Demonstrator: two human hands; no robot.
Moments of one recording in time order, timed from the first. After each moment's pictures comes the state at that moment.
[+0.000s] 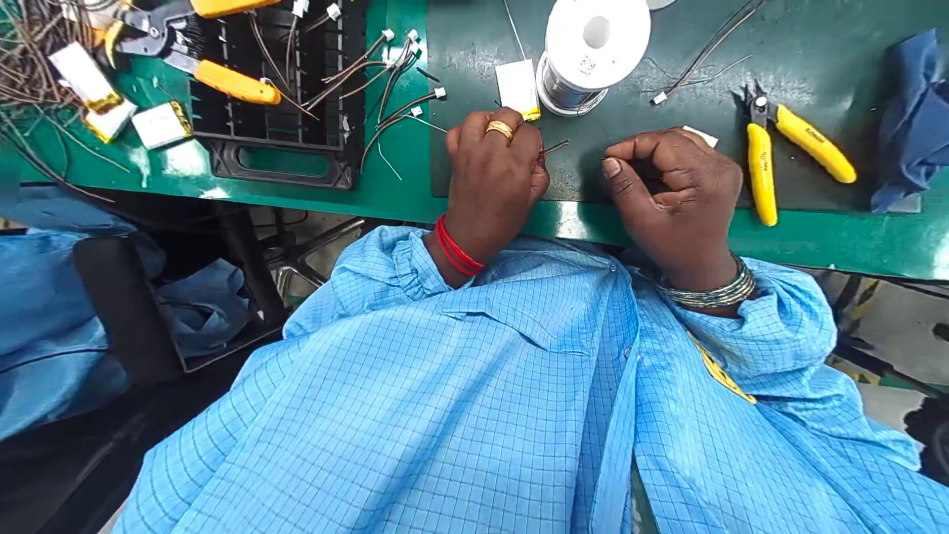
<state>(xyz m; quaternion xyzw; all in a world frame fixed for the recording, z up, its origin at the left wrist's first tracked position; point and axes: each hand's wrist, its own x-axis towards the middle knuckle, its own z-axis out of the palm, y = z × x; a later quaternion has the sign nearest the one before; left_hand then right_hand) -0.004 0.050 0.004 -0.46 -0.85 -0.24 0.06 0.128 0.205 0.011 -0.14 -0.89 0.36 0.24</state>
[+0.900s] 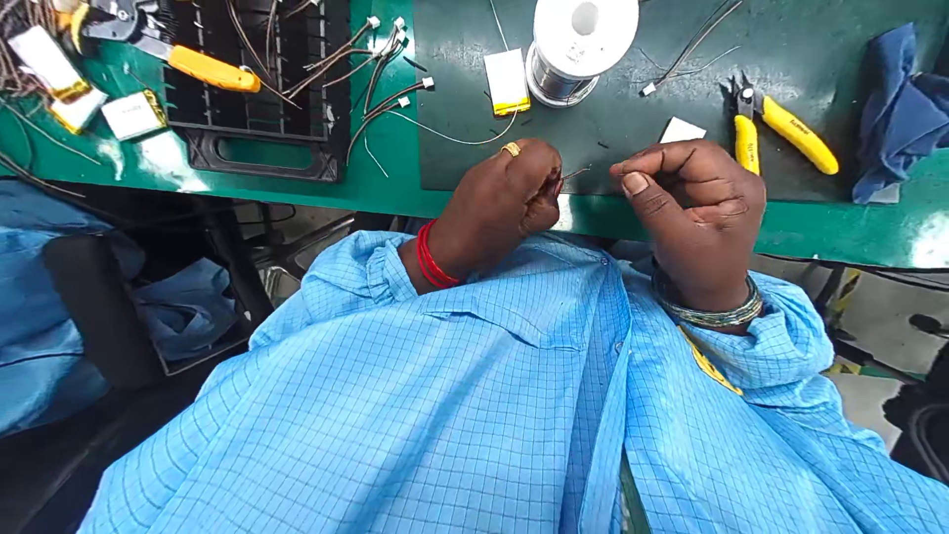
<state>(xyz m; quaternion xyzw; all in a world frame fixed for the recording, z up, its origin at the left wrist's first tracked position) 0.003 0.037 0.020 -0.55 -0.70 -0.45 -0.10 0.150 0.198 0.031 -0.14 -0.78 0.57 0.23</state>
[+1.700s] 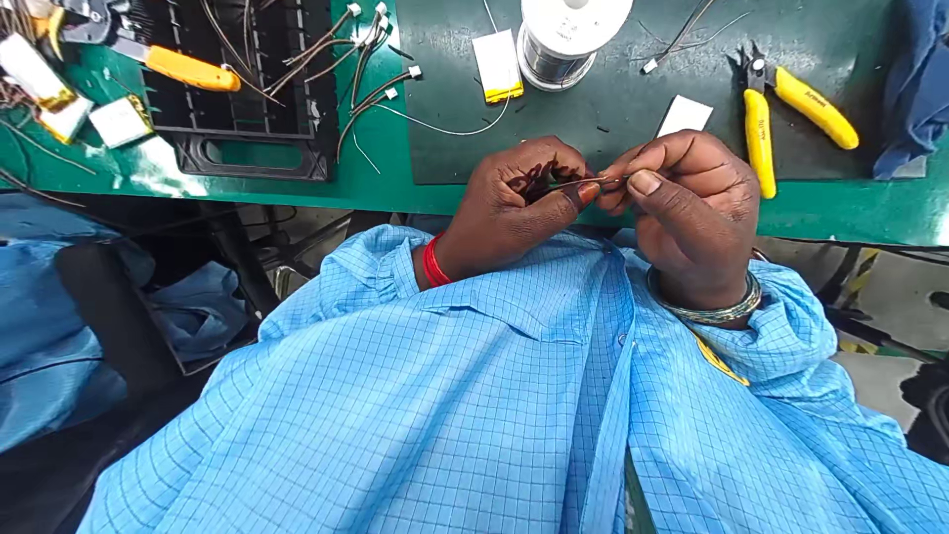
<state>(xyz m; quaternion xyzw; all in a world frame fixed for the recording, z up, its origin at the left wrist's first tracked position) 0.017 0.043 0.028 -0.39 -0.54 -0.67 -0.33 0.151 0.187 0.029 -0.10 -0.60 0.76 0.21</state>
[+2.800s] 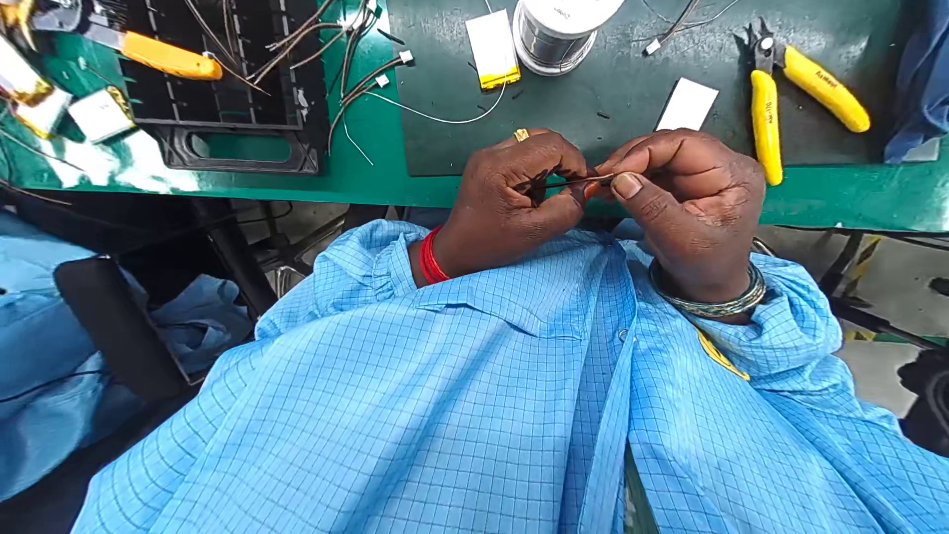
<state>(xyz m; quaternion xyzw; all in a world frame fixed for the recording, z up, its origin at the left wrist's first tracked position) 0.019 0.043 0.023 -0.45 -0.60 -0.62 -0.24 0.154 0.186 0.029 -0.10 -0.71 0.66 0.22</state>
